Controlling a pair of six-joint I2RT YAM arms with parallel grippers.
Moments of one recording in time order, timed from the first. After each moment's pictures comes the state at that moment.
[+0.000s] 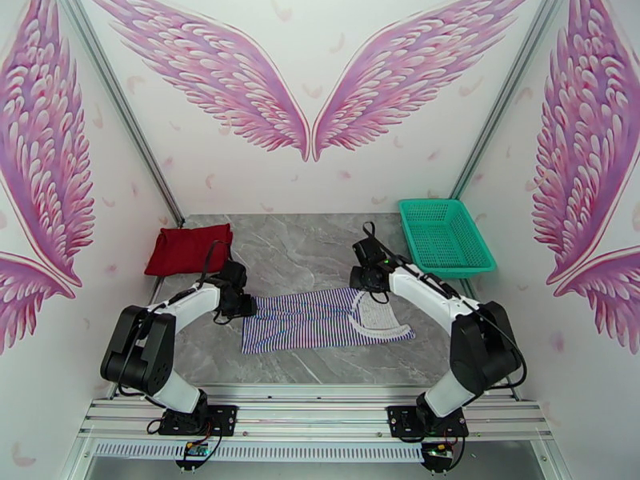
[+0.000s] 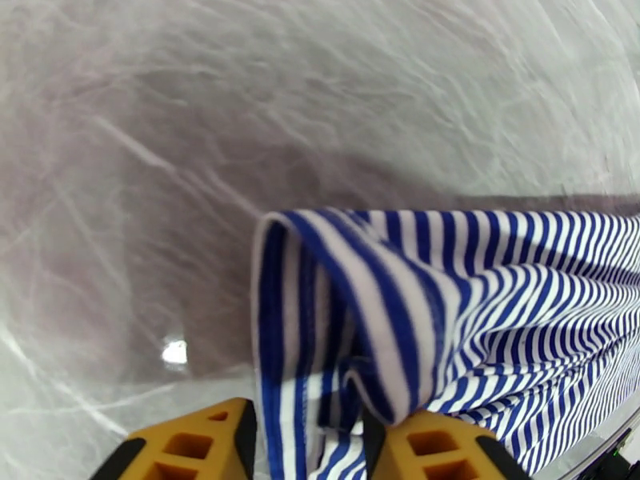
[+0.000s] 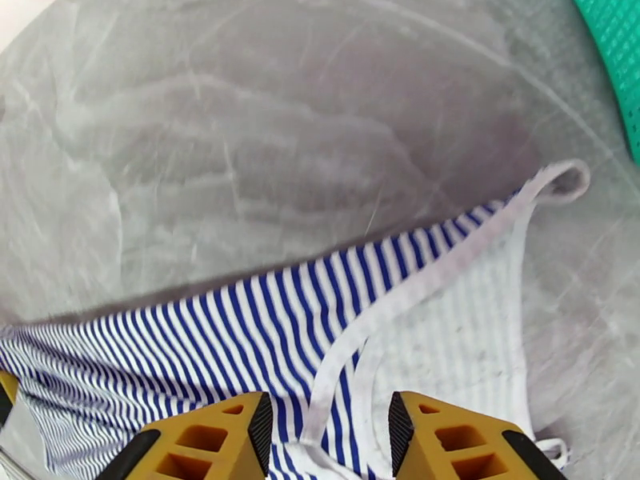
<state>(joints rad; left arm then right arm) -0.24 1.59 0.91 -0.62 0.08 -0.37 0.37 1.70 1.30 -0.70 0.14 0.51</state>
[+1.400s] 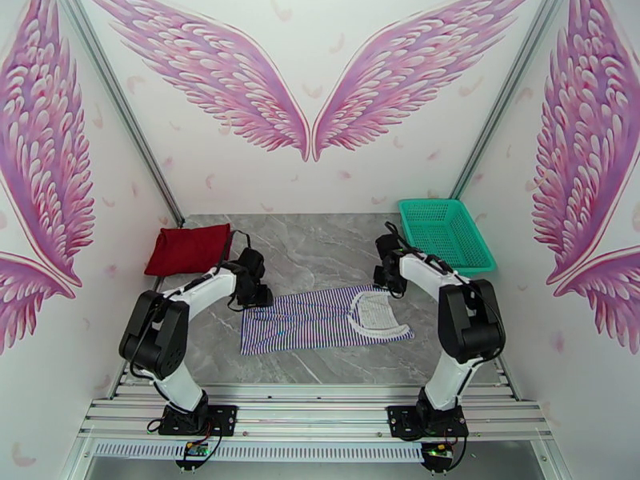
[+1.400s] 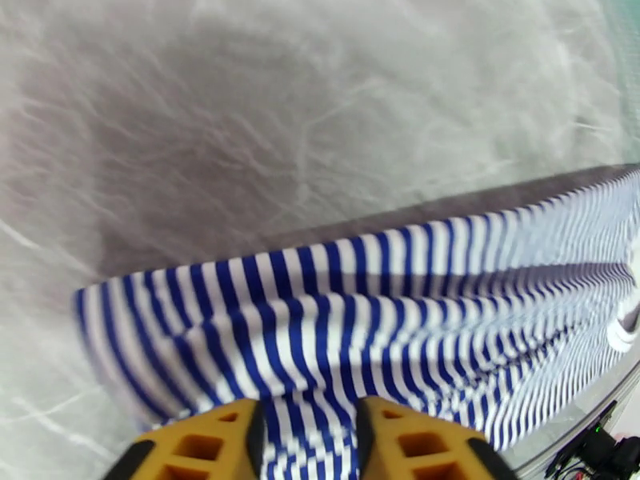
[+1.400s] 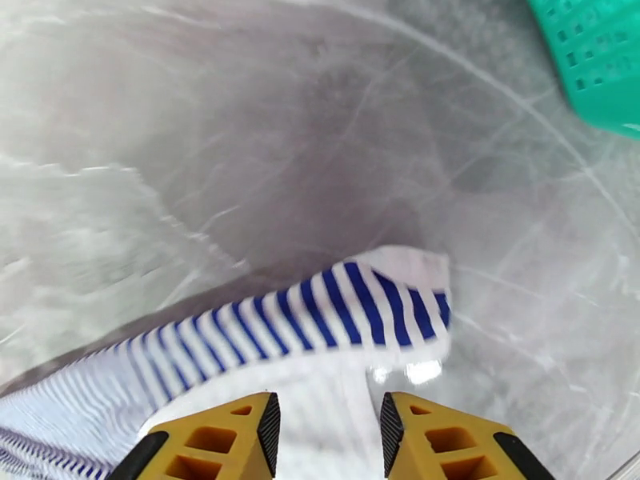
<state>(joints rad) -0.35 1.67 1.17 -0.77 0.15 -0.37 0.19 1.73 1.26 -0.77 0.13 0.45</state>
